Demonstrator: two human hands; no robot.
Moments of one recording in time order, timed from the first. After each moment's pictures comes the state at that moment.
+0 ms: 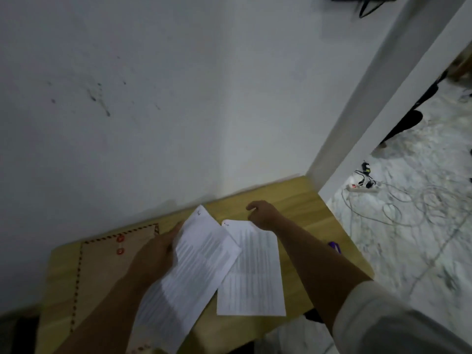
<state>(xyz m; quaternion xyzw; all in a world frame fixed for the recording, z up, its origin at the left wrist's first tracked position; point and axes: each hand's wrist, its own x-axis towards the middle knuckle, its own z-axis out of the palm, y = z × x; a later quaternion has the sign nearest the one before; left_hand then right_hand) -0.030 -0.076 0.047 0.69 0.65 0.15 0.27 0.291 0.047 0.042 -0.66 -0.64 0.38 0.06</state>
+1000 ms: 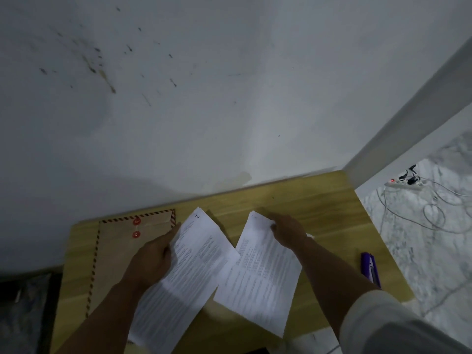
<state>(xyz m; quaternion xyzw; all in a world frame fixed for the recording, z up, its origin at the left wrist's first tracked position) -0.062 -0.085 0.012 0.61 0.72 0.14 0.31 0.296 0.055 -0.047 -0.64 -0.72 0.27 -0.08</state>
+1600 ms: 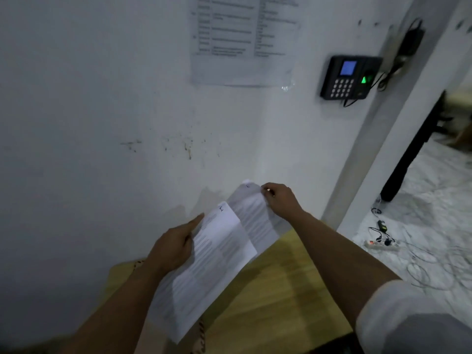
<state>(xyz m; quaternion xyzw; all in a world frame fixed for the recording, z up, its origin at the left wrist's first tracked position) -0.090 -0.139 0.184 0.72 0.61 0.29 0.19 0.223 -0.005 0.234 -0.58 -0.73 0.21 0.29</state>
